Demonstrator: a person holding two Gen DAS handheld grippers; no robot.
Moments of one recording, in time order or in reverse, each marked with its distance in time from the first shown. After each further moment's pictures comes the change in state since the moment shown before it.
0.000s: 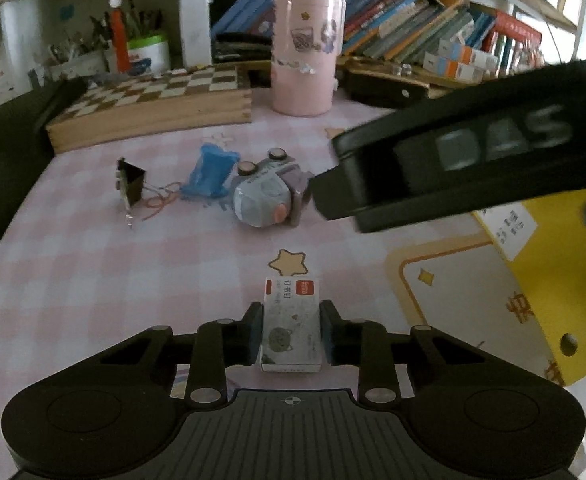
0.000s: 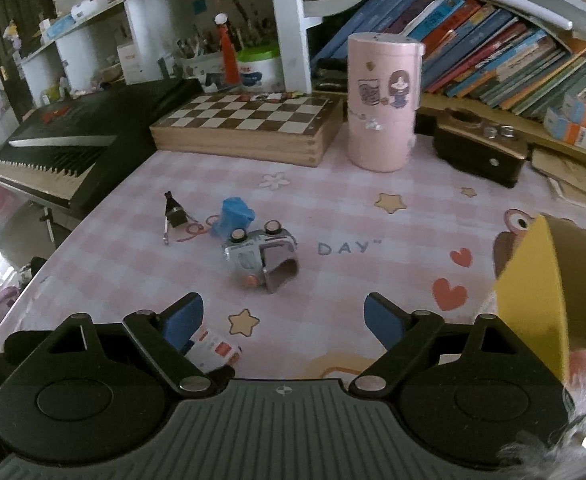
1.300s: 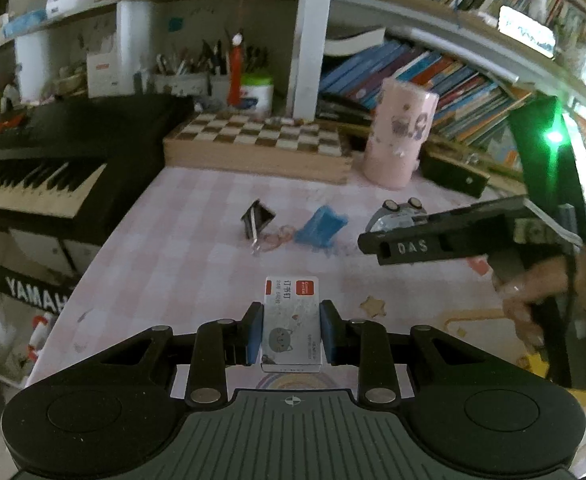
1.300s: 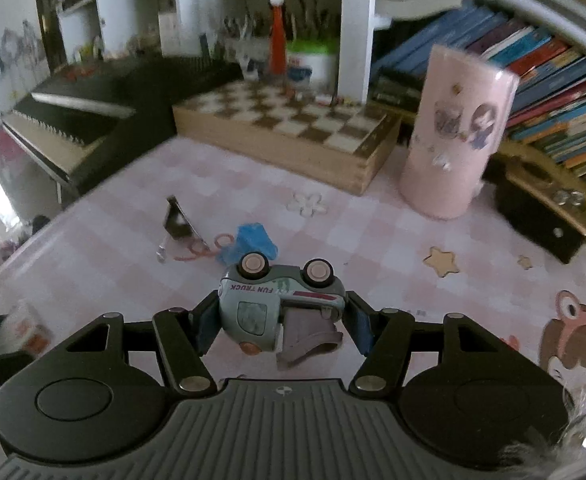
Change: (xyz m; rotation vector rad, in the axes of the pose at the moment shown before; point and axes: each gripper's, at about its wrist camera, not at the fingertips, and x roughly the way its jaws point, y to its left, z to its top) left arm -0.075 0.052 0.005 -0.202 -0.125 0.115; right arm 0.054 0.013 0.030 -0.190 -0.009 0.044
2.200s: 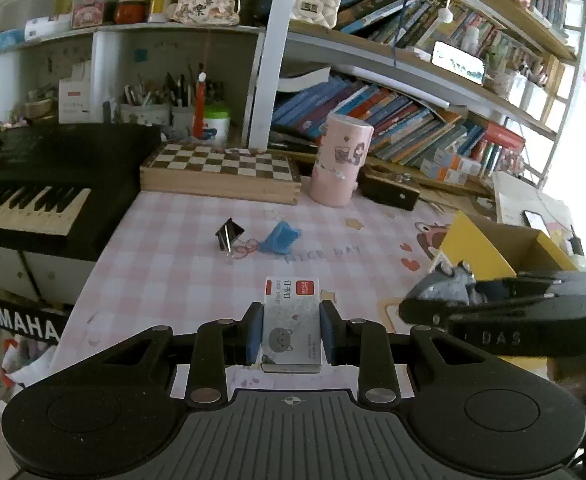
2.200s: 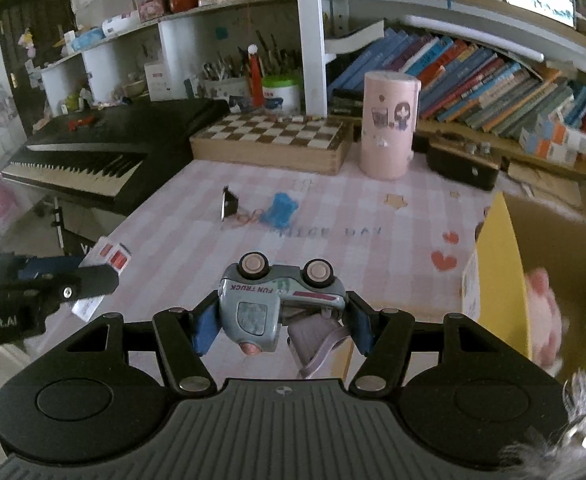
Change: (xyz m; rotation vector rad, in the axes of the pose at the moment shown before) left arm -0.076 0.028 -0.020 0.042 -0.067 -0.181; right arm -0.142 0.070 -0.069 0.178 -0.069 -0.095
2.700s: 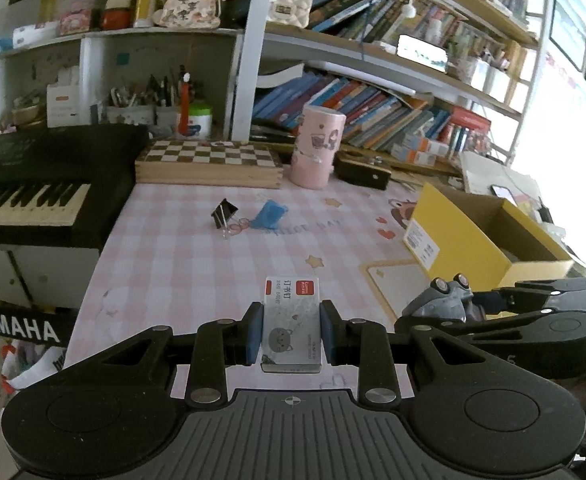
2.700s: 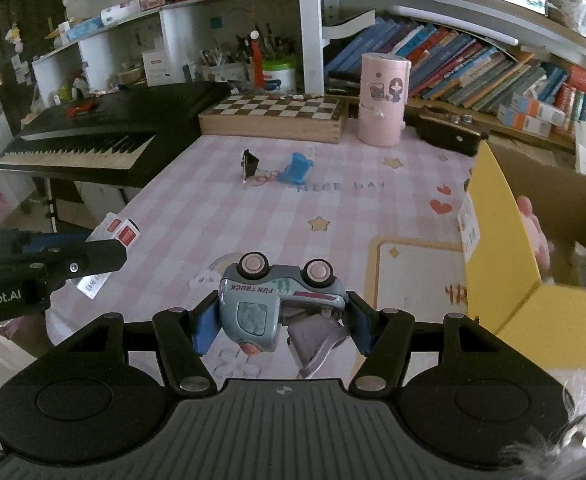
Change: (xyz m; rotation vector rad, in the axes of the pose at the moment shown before) left arm -0.050 0.015 -0.032 0.071 0.009 -0.076; right arm -0.042 0.056 -0.051 0.038 0.016 -0.072
